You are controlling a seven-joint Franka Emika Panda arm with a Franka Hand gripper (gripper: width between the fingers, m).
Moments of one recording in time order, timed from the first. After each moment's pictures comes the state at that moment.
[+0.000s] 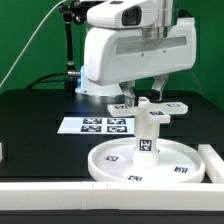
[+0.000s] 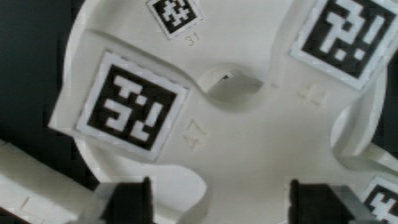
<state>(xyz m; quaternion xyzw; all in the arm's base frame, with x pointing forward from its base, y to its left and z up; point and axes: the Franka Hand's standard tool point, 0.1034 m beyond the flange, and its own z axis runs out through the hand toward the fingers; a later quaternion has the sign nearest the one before) 0.563 0.028 0.116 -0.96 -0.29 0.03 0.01</state>
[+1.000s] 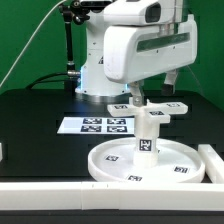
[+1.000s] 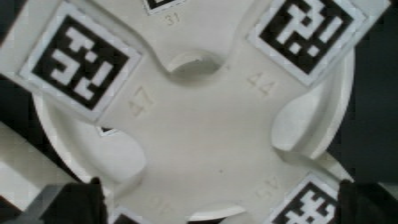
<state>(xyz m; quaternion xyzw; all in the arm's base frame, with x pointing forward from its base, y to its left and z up) 0.554 0.047 0.117 -0.92 -0.39 0.02 0.02</state>
